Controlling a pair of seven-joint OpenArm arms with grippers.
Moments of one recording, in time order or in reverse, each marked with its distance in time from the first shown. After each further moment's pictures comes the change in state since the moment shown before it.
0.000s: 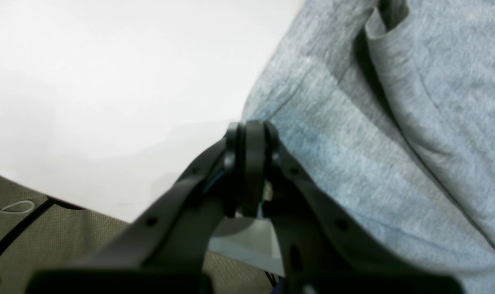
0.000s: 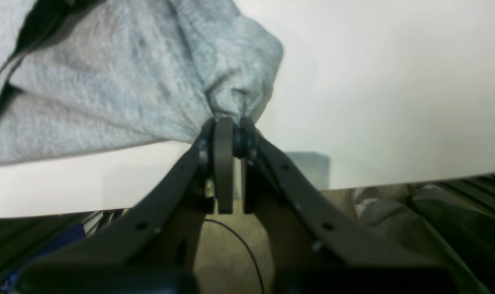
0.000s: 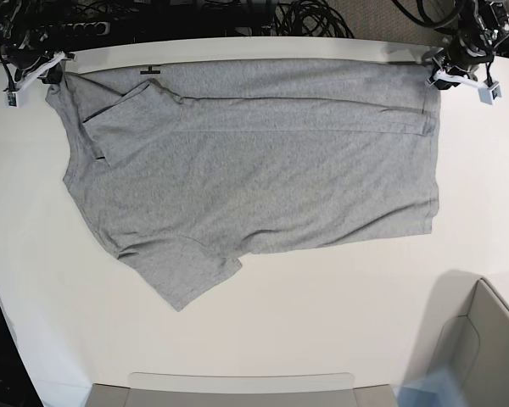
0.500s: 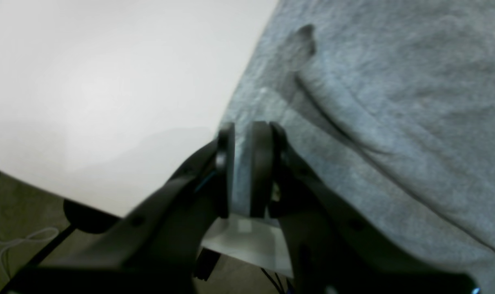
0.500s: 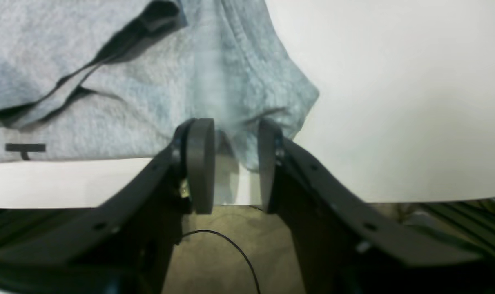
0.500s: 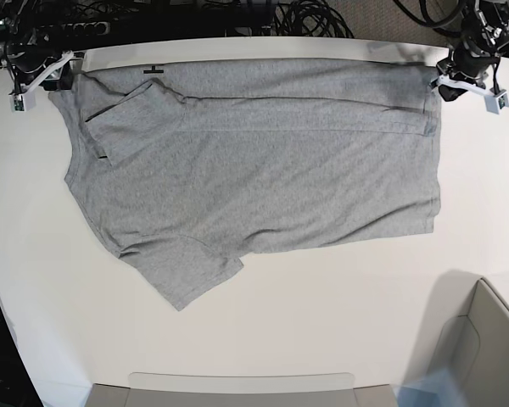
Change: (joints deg) left arm 1.6 0.1 0.0 10.5 1.0 0.5 0.7; right arm -2.1 -1.8 0.2 9.3 0.0 0.0 -0.1
